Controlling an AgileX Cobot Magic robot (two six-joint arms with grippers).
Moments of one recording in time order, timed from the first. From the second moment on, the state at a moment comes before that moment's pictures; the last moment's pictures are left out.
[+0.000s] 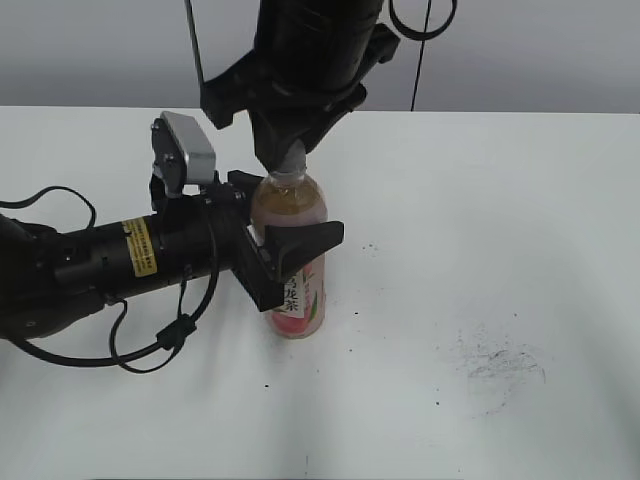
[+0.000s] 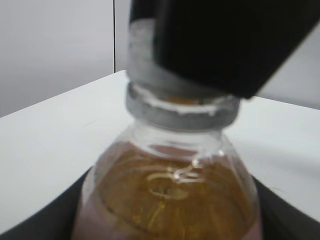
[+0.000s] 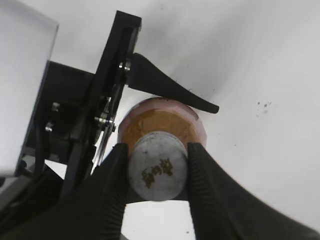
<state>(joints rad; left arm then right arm) -0.42 1.99 -0.70 0.79 -1.21 -0.31 0.77 1.96 -1.87 0.06 1.22 -0.05</state>
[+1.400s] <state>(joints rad) -0.42 1.99 -0.70 0.79 -1.21 -0.31 0.77 1.96 -1.87 0.09 1.22 -2.51</state>
